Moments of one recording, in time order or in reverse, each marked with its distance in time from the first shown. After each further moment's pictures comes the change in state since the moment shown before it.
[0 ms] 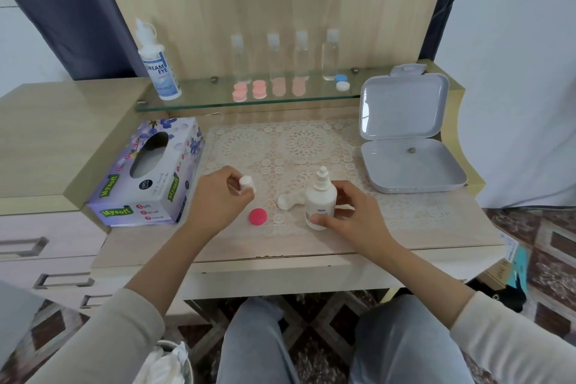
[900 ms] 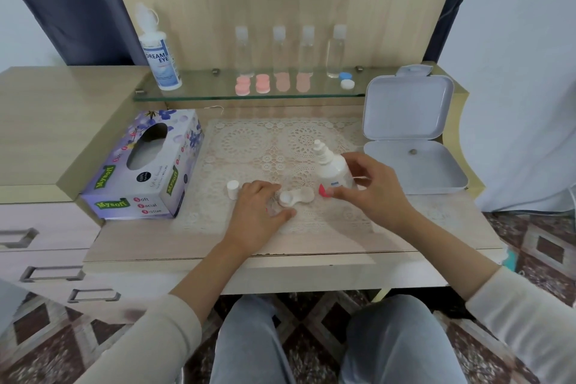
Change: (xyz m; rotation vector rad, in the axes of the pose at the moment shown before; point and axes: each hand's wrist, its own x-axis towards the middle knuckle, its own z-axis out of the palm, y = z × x) left_hand -0.020 -0.004 0.055 -0.012 -0.094 0.193; right_hand 0.029 -0.016 -0.027 -0.175 0.013 -0.069
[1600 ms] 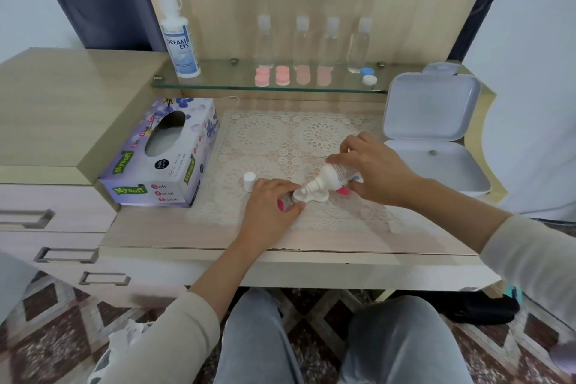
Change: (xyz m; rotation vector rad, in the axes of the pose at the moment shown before) left_hand -0.003 -0.009 0.004 -0.093 0.050 0.030; right_hand 0.043 -0.008 0.003 -0.917 -0.311 -0.436
